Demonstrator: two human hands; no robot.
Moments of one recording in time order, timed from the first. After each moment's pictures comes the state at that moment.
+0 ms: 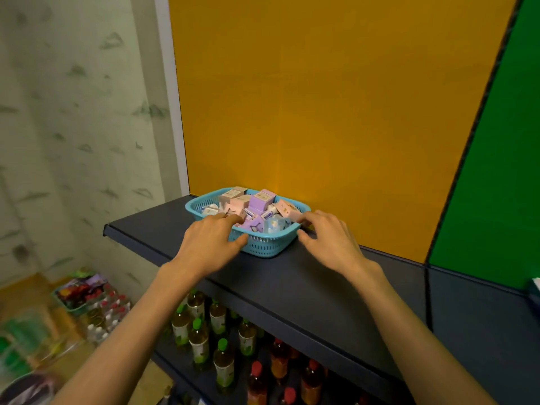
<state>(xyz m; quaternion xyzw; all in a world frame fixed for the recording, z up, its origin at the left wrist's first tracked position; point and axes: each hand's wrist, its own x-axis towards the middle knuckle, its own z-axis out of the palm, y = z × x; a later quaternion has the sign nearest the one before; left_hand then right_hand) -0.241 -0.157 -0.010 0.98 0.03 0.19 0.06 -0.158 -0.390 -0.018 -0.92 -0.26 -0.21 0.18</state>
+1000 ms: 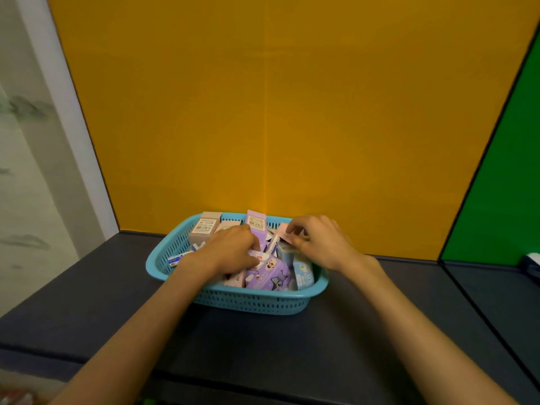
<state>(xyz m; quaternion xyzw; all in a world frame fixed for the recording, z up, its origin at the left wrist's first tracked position) 0.005 -0.071 -0.024 0.96 -0.27 0.03 0.02 -0.039 -0.280 -0.012 -0.97 -0.13 -0.17 0.13</state>
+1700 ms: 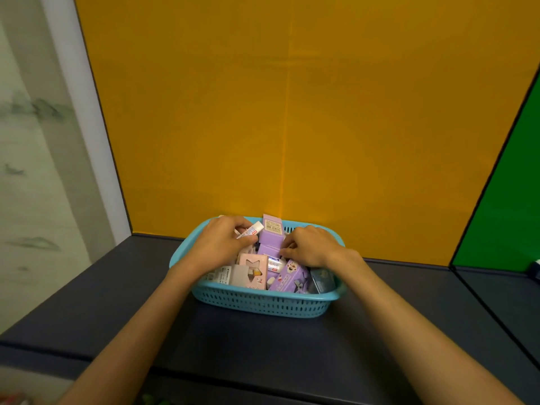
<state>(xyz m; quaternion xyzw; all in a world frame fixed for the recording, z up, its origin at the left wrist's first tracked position) -0.003 -0.011 -0.014 0.91 -0.21 0.12 0.33 -0.007 -0.231 -0.020 -0.99 -0.10 -0.03 0.08</state>
